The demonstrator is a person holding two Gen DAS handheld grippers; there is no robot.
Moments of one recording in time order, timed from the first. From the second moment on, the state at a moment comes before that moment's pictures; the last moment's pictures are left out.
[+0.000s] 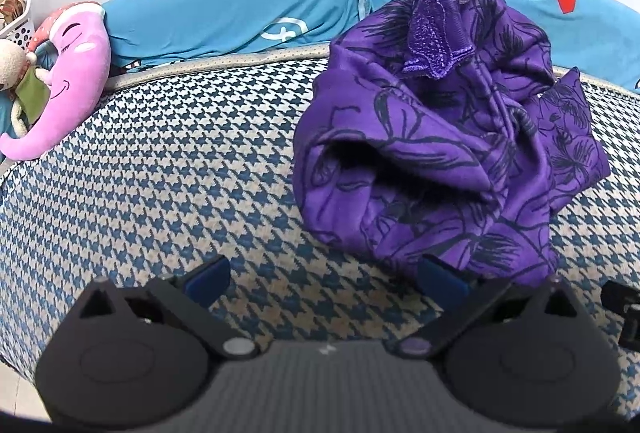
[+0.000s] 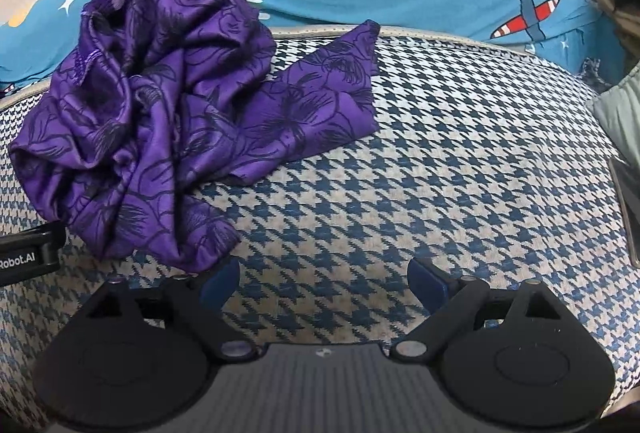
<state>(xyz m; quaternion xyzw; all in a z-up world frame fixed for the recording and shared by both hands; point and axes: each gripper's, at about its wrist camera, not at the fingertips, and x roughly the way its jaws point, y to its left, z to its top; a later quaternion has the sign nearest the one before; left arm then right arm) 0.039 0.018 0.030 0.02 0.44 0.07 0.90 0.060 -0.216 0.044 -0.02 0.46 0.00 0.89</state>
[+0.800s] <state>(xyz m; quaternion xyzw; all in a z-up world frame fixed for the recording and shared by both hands) 0.075 0.017 0.045 0.01 0.40 0.09 0.91 0.078 -0.189 0.048 0.00 0.43 0.07 0.90</state>
